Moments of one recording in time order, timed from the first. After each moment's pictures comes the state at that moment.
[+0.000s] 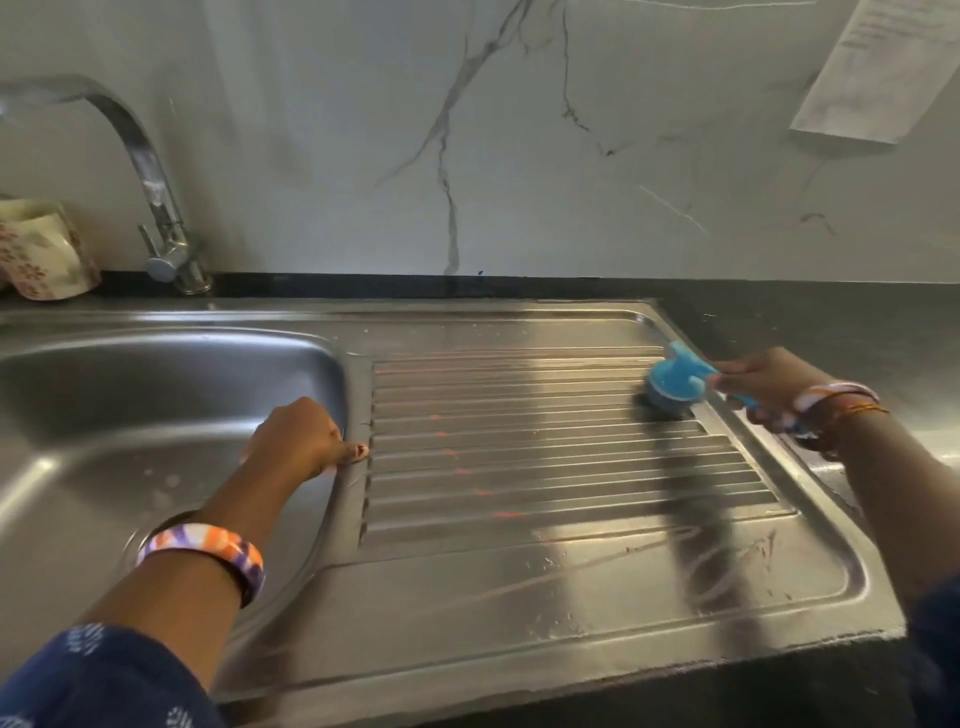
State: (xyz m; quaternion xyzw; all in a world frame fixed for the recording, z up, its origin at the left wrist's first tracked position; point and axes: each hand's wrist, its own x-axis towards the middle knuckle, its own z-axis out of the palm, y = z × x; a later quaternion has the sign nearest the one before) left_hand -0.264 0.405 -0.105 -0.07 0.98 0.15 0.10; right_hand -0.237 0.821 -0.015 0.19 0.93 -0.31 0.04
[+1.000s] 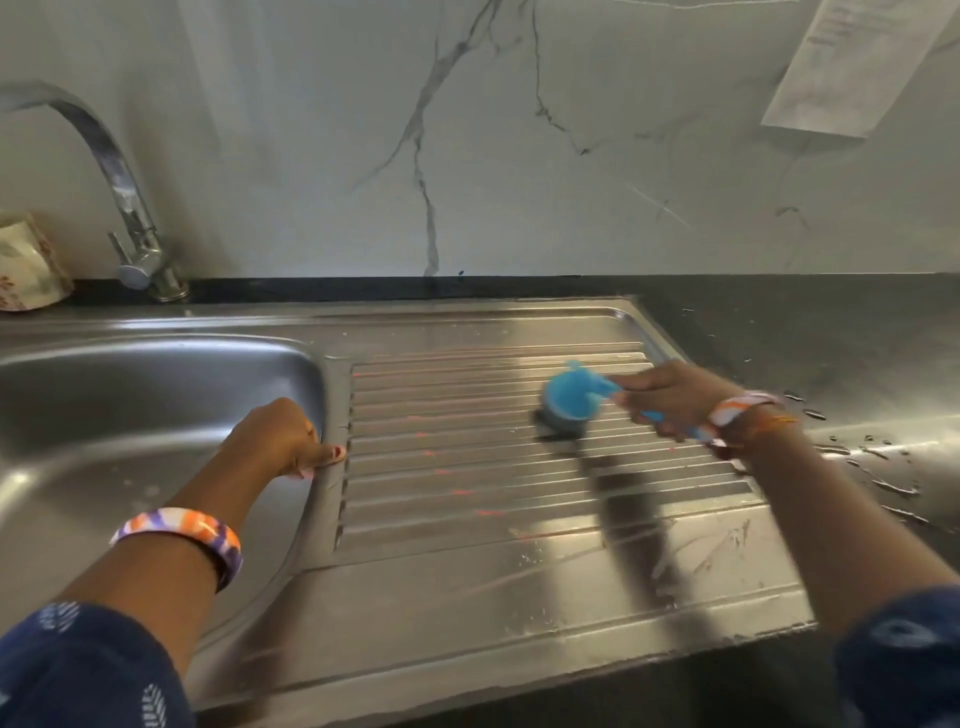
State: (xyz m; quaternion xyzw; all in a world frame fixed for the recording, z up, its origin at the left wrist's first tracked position) left_hand -0.267 0.407 -0.095 -0.08 0.97 0.18 0.16; right_hand -0.233 0.780 -0.033 0.04 0.92 -0.38 0.12
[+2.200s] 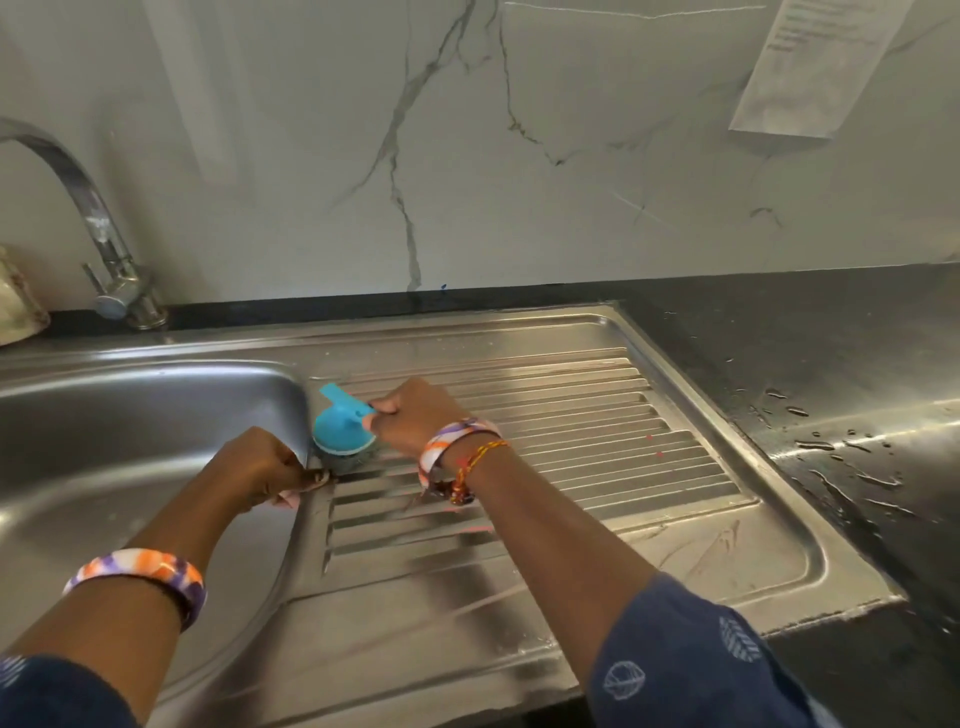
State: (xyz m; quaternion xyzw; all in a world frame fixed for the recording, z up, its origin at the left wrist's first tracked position) left_hand -0.258 0.408 -0.090 -0.10 0.93 0.30 0.17; right_hand -0.253 0.582 -0.049 -0.09 0.92 -0.35 0.11
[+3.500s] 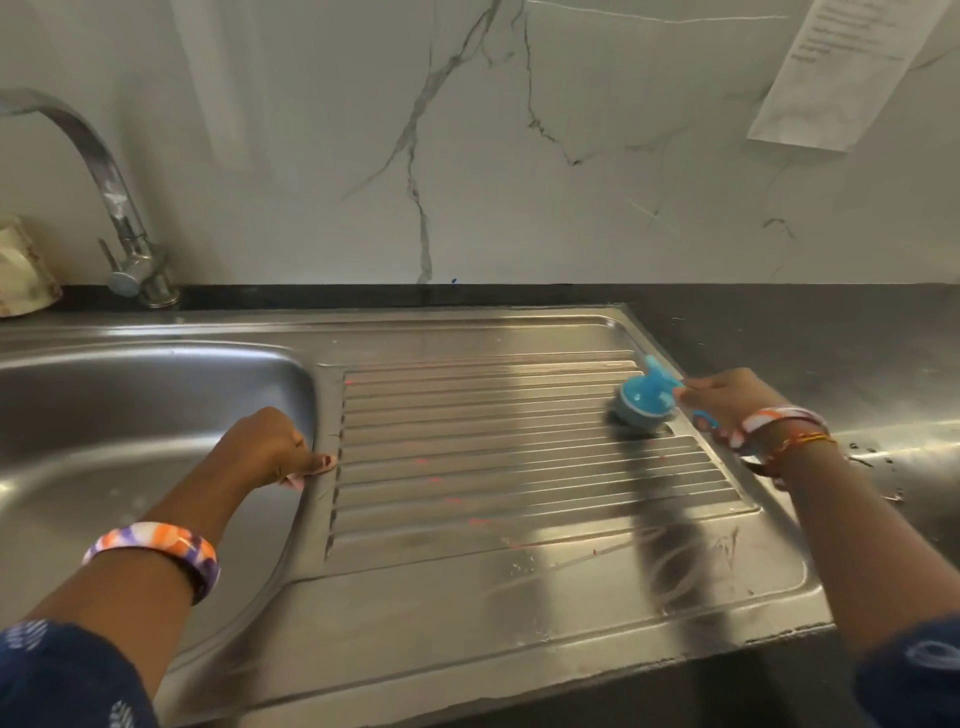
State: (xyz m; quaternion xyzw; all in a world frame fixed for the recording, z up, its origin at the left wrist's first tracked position) left_hand -0.266 0.405 -0.094 -0.07 0.96 0.22 0.16; right_hand -0.223 0.814 -0.031 0.24 0.89 -0.39 0.00
